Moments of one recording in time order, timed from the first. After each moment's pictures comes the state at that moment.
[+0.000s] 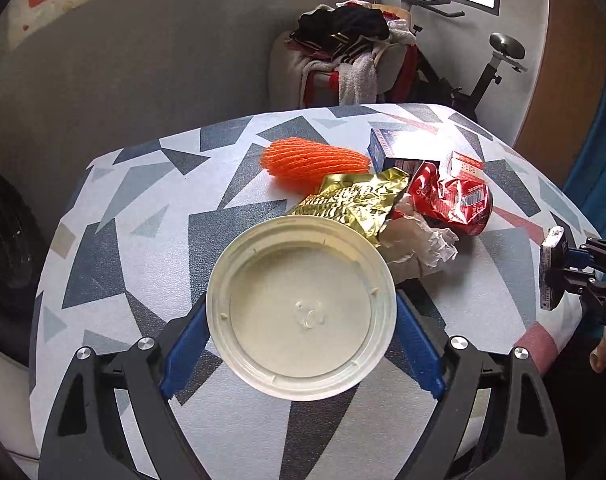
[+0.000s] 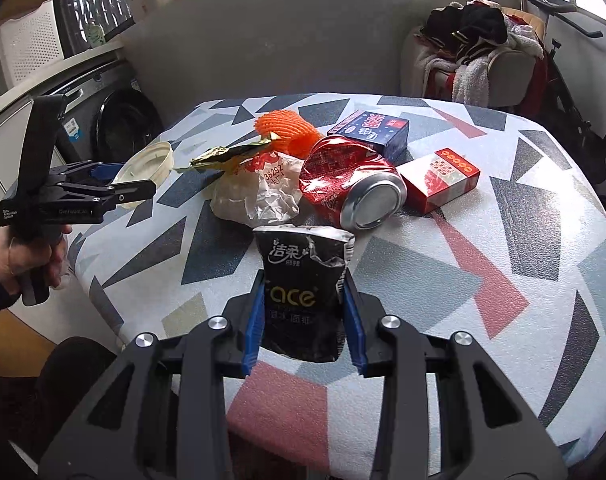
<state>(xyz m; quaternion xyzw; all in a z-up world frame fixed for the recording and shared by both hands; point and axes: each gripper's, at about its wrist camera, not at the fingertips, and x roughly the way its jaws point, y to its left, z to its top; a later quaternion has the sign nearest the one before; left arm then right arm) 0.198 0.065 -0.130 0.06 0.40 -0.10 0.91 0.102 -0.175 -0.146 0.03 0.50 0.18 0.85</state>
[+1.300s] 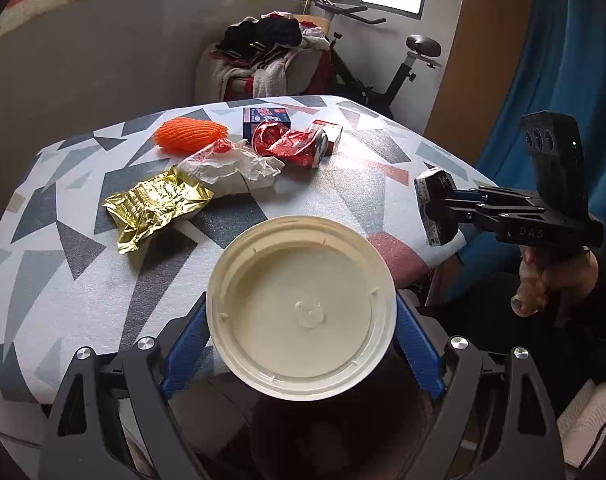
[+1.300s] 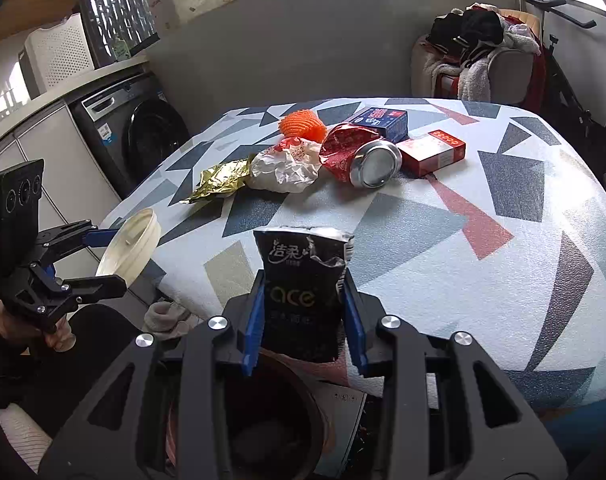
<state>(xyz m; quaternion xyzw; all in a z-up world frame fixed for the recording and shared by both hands) 0.040 0.000 -0.147 0.03 0.39 -0.23 0.89 0.021 -0.196 -0.129 0.06 0.47 0.22 0.85</state>
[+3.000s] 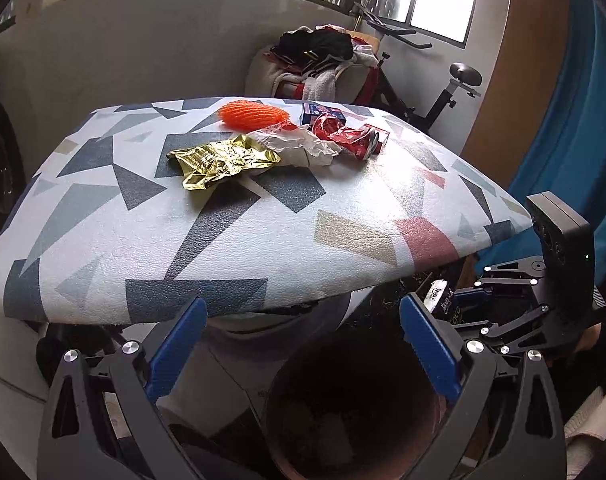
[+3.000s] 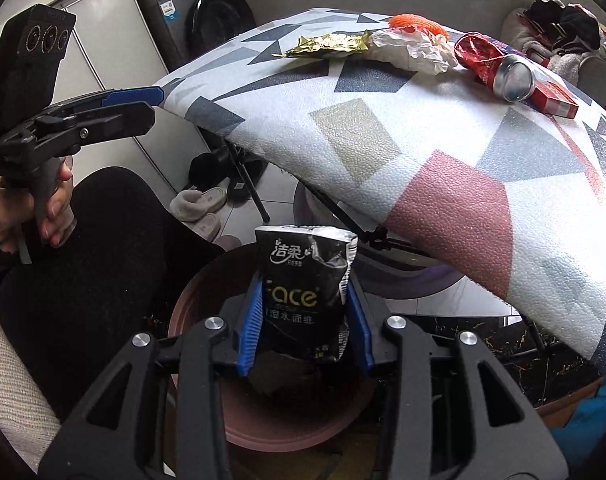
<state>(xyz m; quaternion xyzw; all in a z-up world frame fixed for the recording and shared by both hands) 0.001 0.050 -0.165 -0.03 0.37 -0.15 0.92 -0.038 -0.110 -0.184 -0.05 0.56 0.32 0.76</state>
